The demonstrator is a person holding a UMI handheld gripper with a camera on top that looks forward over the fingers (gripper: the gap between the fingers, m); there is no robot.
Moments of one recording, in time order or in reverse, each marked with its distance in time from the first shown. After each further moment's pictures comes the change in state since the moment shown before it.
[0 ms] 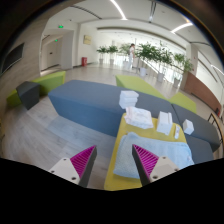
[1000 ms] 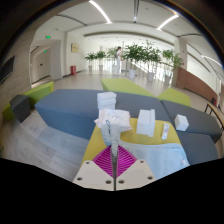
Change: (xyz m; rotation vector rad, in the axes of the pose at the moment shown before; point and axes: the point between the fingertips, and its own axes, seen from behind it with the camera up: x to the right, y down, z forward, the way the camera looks) arm 0.116 0.003 0.048 0.061 0.051 0.116
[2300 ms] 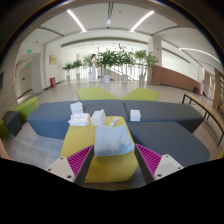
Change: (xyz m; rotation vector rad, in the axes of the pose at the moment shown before) arm 0.163 0.033 -0.253 0.057 0.191 0.154
